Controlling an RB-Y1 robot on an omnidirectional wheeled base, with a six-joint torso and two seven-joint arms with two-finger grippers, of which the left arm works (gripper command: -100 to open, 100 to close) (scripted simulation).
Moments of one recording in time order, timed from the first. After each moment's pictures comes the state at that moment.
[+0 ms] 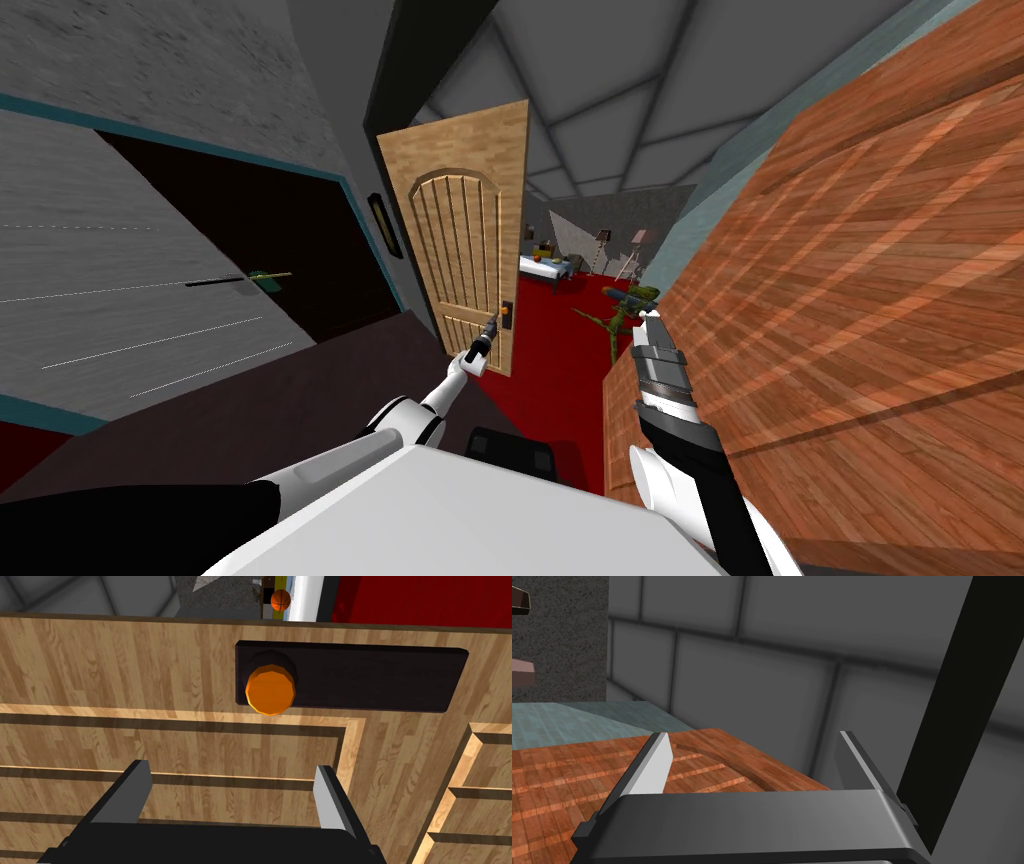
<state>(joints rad) -0.42 0.08 -0.06 -0.75 0.00 -0.43 0.12</state>
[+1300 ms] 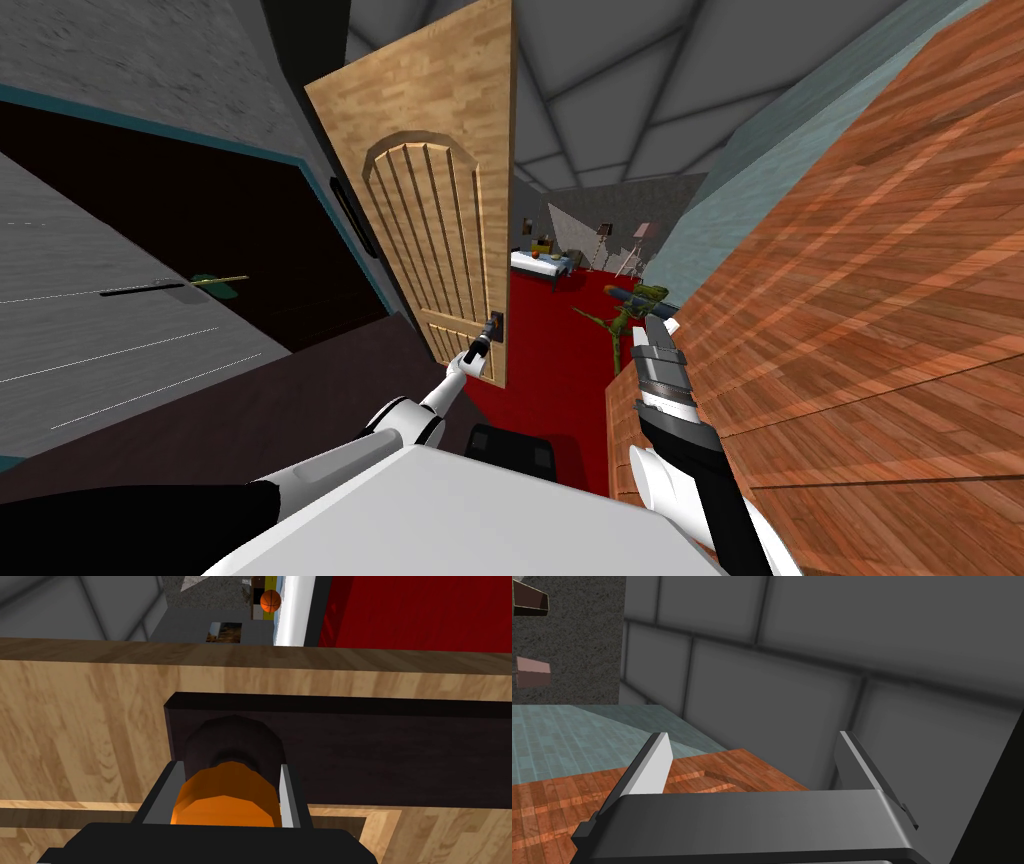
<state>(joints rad) -0.41 0.08 -0.04 -0.74 0.01 -0.45 0.11</state>
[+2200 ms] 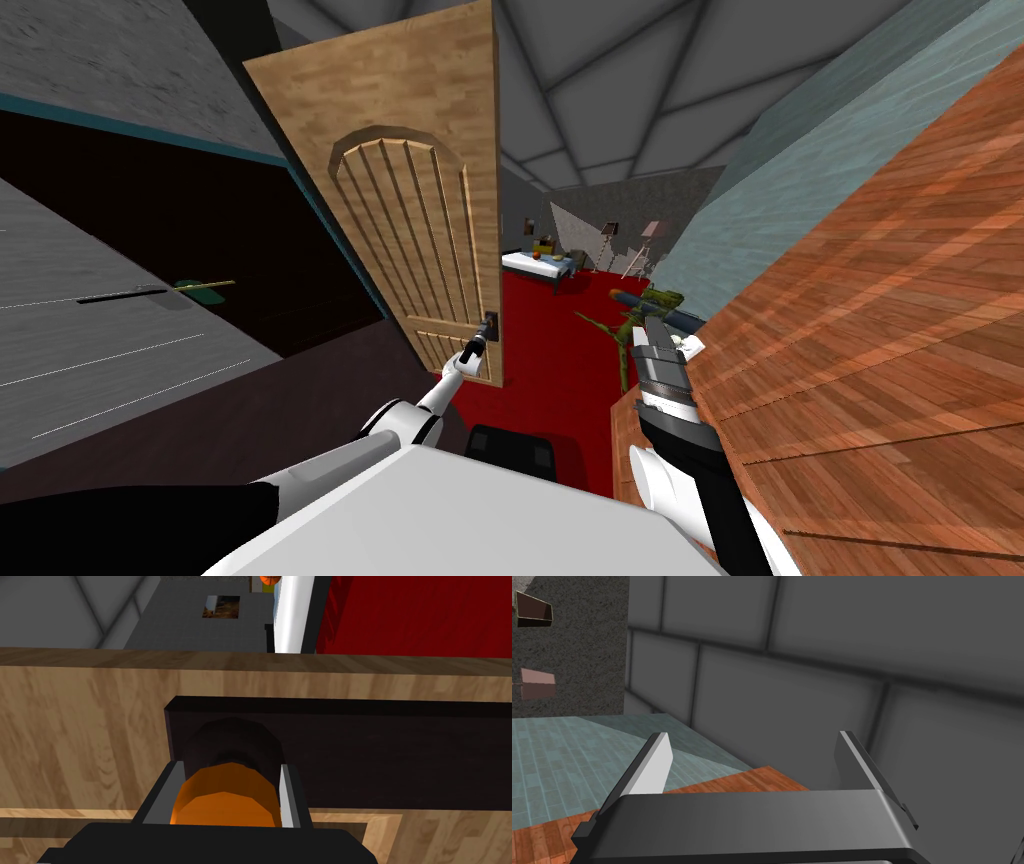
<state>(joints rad) -0.40 0.09 0.01 -0.74 0.02 -0.45 0.09</state>
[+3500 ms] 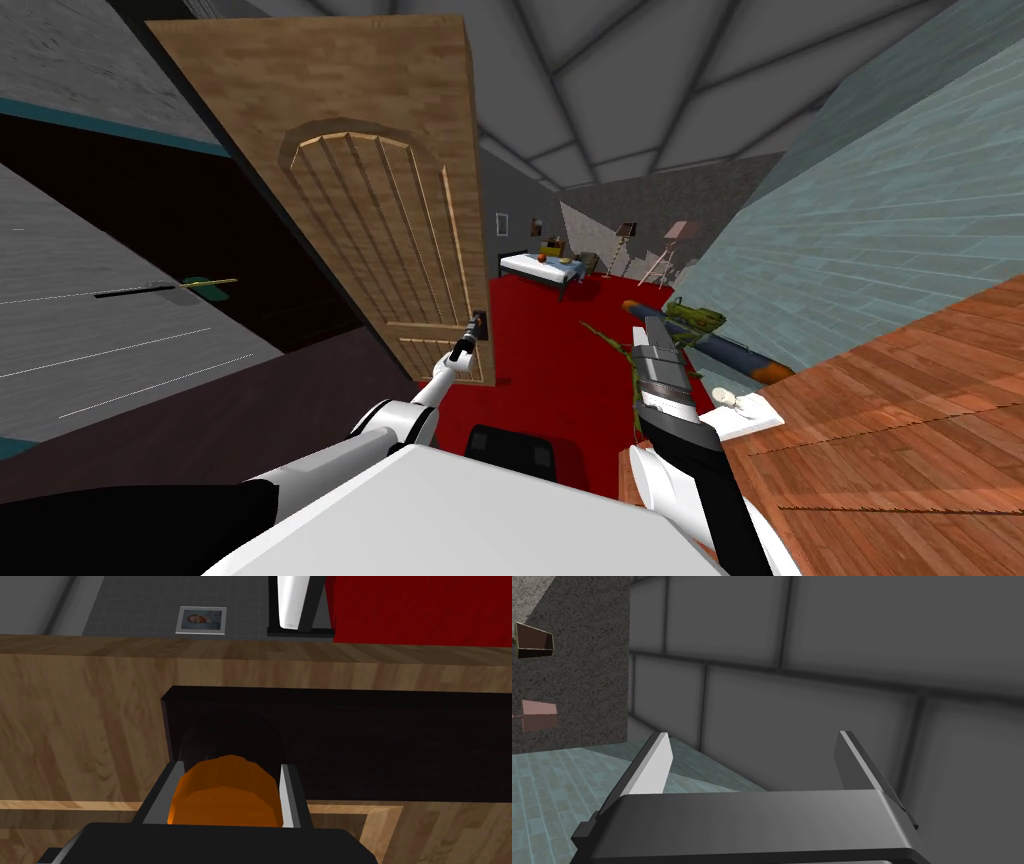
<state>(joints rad) -0.41 0.13 0.15 -0.71 0.06 -0.45 0.04</state>
